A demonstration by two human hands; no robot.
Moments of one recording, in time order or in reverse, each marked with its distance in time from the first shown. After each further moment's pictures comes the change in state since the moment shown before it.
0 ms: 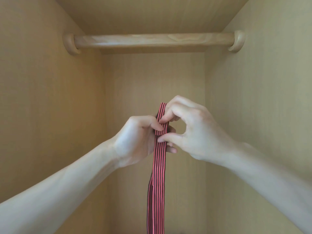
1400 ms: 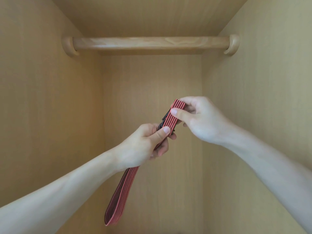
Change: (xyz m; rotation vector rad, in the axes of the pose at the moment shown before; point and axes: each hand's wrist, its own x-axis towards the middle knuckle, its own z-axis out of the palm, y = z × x) left_hand 0.008 -0.024 -0.006 0.572 0.136 0.112; right_hand 0.008 0.019 -0.043 0.195 0.032 0.427
